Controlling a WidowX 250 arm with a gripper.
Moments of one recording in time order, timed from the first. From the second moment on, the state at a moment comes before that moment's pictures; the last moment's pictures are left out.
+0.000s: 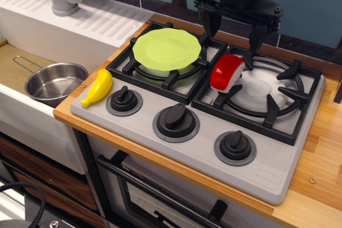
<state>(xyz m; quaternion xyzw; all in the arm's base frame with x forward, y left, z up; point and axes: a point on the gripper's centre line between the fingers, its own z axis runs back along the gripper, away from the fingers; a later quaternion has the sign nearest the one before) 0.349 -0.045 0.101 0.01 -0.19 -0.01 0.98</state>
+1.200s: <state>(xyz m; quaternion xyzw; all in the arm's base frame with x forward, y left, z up) 0.348 -0.039 0.068 0.02 -0.23 -0.03 0.97</state>
